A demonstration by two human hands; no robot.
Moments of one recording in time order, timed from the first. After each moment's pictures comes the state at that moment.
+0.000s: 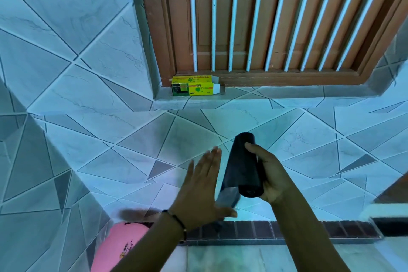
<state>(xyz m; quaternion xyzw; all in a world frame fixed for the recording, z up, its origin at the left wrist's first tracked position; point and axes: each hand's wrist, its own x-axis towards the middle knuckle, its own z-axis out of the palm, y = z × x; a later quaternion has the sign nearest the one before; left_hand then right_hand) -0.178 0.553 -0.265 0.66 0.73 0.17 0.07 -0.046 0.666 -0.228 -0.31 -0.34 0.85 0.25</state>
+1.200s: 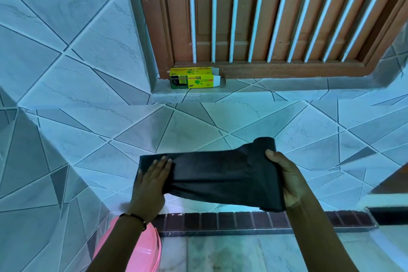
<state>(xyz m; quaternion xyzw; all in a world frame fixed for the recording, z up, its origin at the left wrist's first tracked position) -0.277 0.519 -0.328 0.54 0.83 0.15 0.07 -0.021 0.678 -0.253 -0.26 -0.31 0.88 0.24</state>
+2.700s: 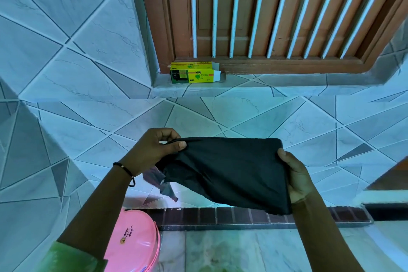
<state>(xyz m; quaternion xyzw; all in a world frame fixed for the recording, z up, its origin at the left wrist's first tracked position) -0.284 0.548 -0.228 0.53 0.67 0.45 0.26 -0.004 0.671 -0.255 -0.23 -0.31 0.89 0.25</state>
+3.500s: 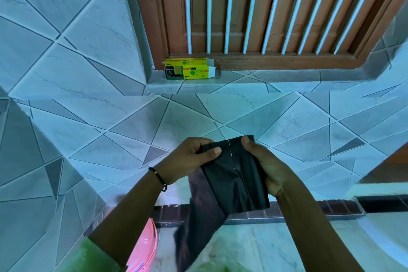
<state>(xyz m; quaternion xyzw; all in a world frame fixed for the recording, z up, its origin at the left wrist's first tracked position) -0.210 0.572 -0.235 0.54 0.56 0.46 0.43 -0.033 0.658 -0.240 -0.27 -0.45 0.83 0.17</state>
